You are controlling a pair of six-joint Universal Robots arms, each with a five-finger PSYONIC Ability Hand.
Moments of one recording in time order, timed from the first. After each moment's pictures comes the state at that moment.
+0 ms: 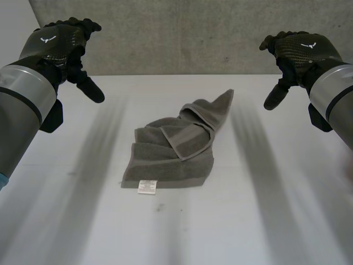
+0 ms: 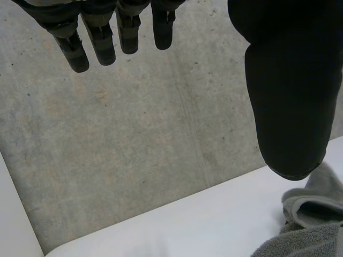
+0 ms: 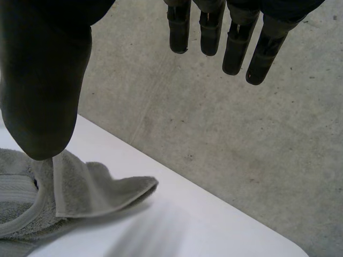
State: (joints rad) left arm 4.27 -1.66 -1.33 3.03 -1.70 3.14; right arm 1.96 -1.38 1.24 0.20 1.57 2.99; left_hand 0.16 0.16 0.16 0.17 0.02; right_hand 0.21 0.25 0.24 0.25 0.05
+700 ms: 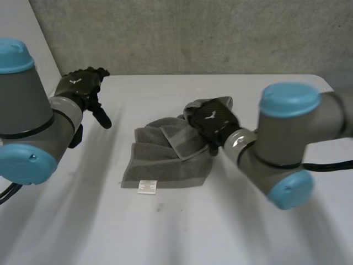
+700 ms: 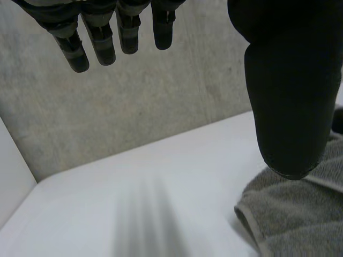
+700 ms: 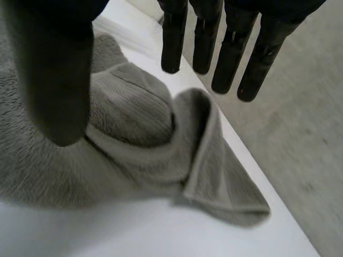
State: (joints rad) left arm 4.33 -1.97 -1.27 3.08 -1.70 3.14; right arm 2.16 -0.94 1.20 -0.02 1.41 2.55; left_hand 0.16 0.16 0.16 0.17 0.02; right_hand 0.43 0.43 0.44 0.44 0.27
